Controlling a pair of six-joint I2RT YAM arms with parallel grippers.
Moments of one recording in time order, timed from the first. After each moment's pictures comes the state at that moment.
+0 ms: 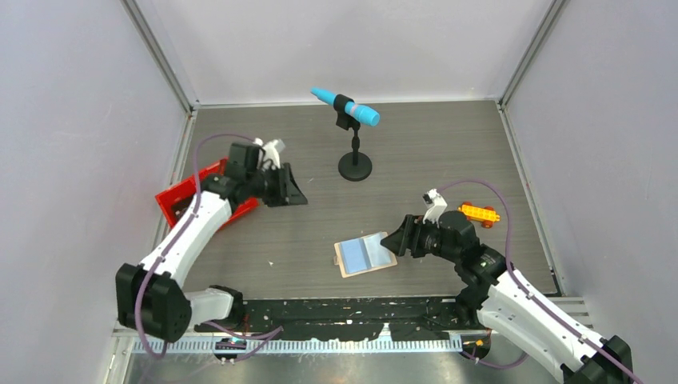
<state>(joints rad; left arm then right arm) -0.24 1.26 1.04 -0.62 0.52 -0.42 0.59 0.60 0.36 -0.24 -0.24 0.68</state>
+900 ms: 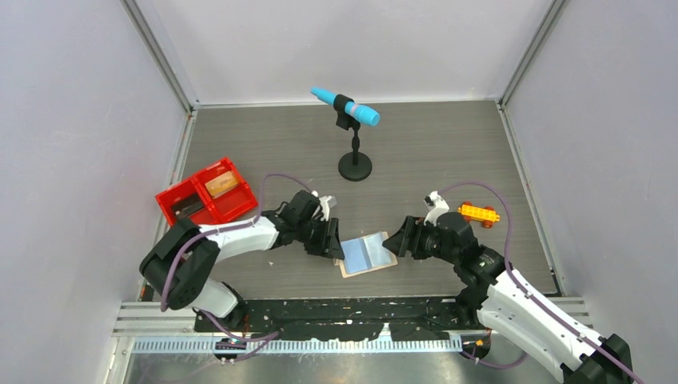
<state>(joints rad) -0.73 1.45 0.67 -0.15 0.43 -0.61 0.59 0.60 0.35 -0.28 -0.20 0.71</state>
